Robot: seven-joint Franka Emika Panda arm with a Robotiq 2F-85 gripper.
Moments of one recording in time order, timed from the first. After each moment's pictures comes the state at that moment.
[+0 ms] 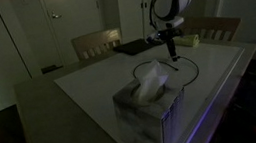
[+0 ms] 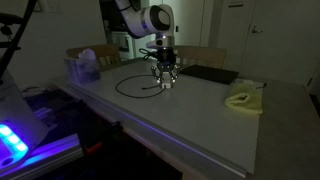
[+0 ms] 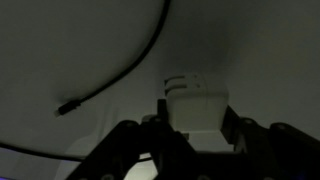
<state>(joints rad) 0.18 0.54 -0.28 -2.11 -0.15 2.41 2.60</state>
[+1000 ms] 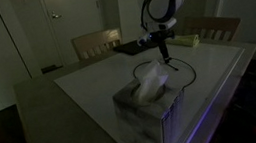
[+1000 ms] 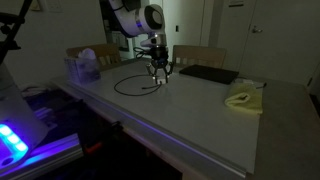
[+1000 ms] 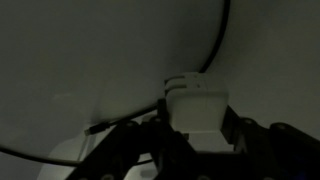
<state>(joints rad) 0.21 0.54 -0.22 -2.09 -0.23 2.44 2.59</state>
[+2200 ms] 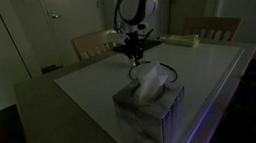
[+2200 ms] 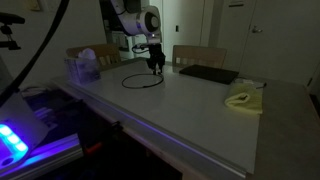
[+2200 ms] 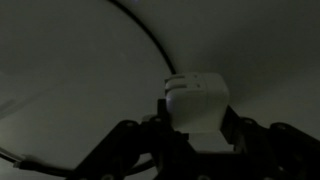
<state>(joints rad) 0.16 0.71 -0.03 -1.78 -0.14 2.48 1.88</state>
